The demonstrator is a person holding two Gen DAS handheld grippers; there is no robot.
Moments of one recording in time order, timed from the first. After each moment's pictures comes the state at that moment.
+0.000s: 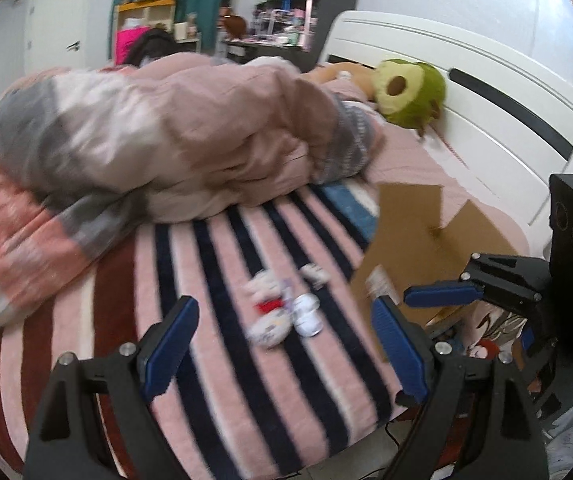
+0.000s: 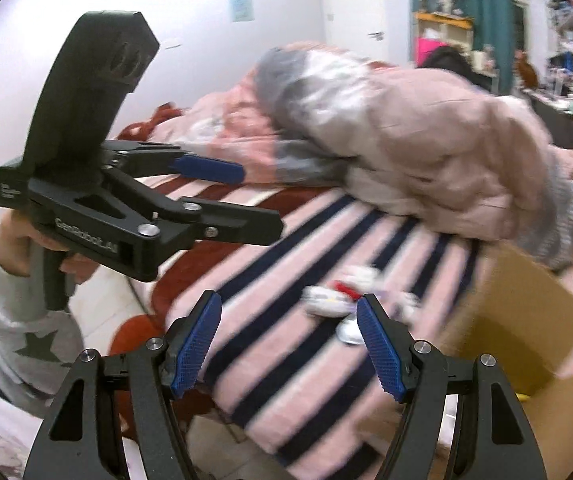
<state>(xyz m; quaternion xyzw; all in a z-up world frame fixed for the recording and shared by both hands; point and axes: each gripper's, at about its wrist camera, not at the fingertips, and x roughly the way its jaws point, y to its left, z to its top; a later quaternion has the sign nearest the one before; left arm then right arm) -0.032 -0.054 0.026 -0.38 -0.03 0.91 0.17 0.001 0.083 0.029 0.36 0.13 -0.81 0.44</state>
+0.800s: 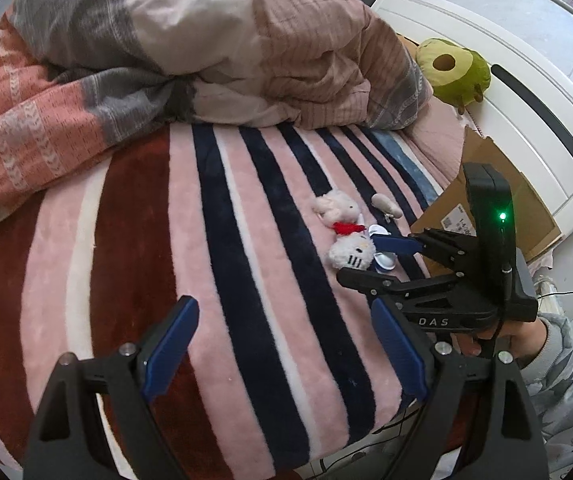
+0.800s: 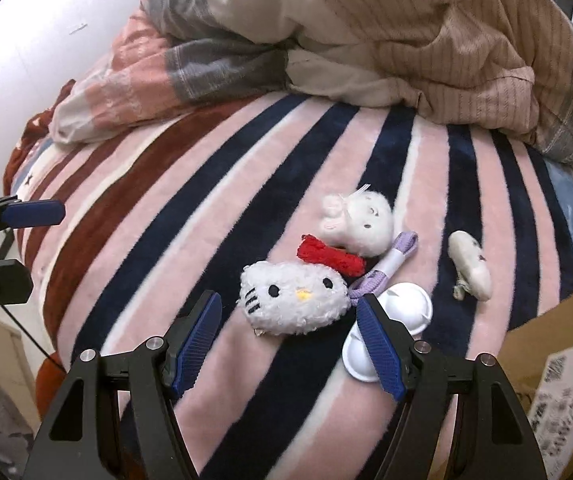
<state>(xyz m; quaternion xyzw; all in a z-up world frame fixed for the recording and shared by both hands) -0.049 -0.132 -0.083 -0.46 -0.09 0.86 0.18 -0.096 0.037 -0.123 0.48 0.10 -0.82 0.30</state>
